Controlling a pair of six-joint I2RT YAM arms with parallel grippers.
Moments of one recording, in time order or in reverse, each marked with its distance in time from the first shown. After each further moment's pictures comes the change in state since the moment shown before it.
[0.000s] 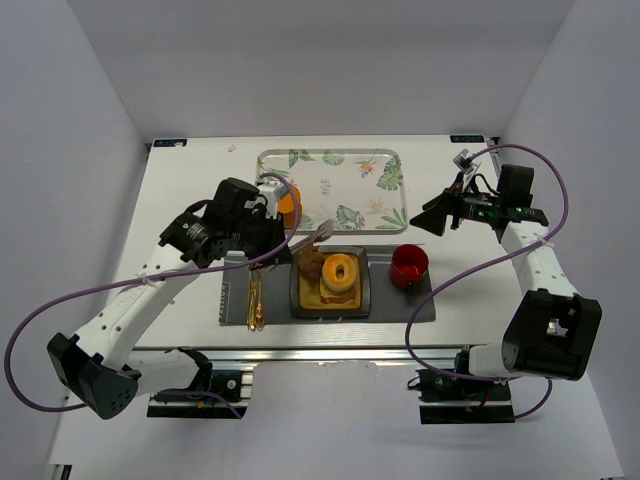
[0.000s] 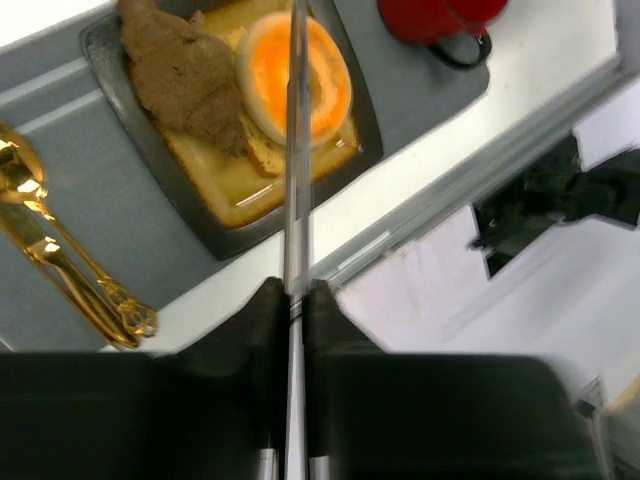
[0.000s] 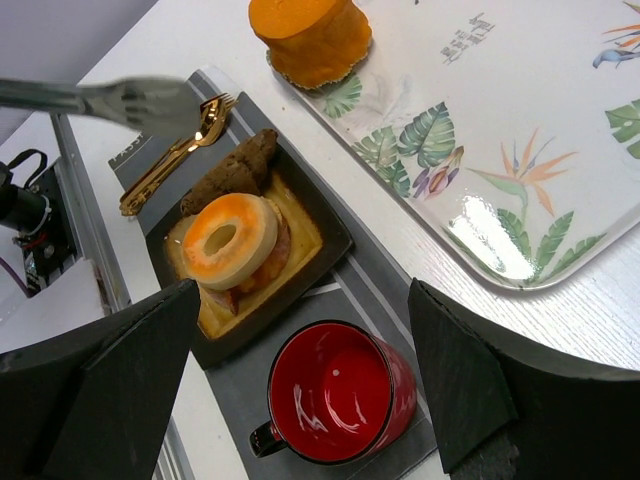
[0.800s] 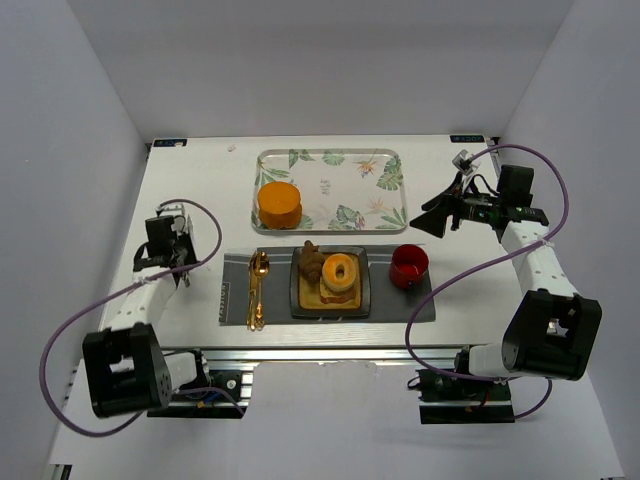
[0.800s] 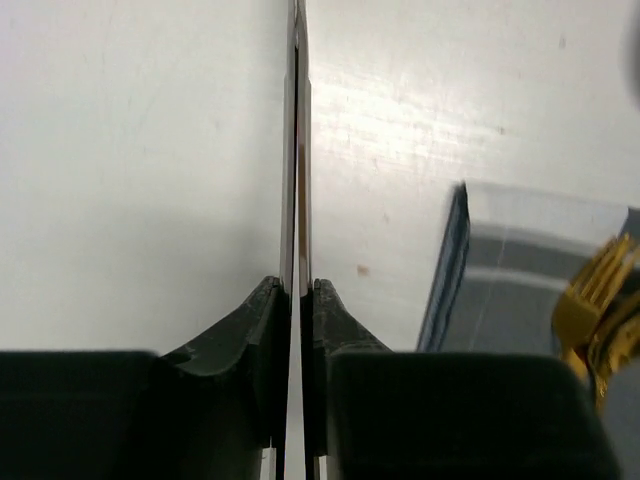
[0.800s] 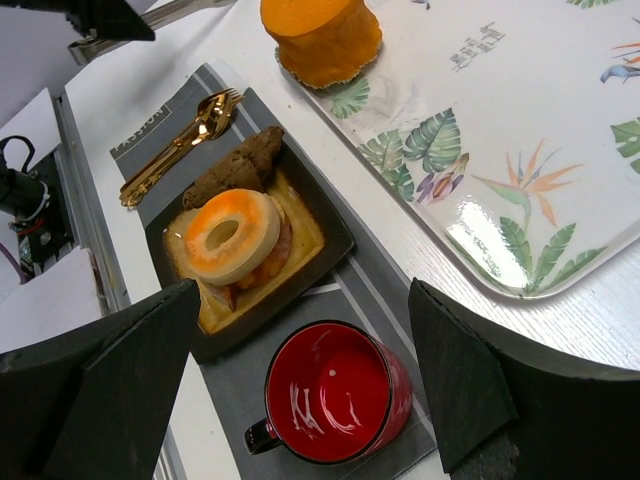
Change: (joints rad) left arm 0.730 -0.043 -0.624 0.609 -0.357 0.305; right arm 0.000 0.000 0.004 -0.021 -0.030 -0.053
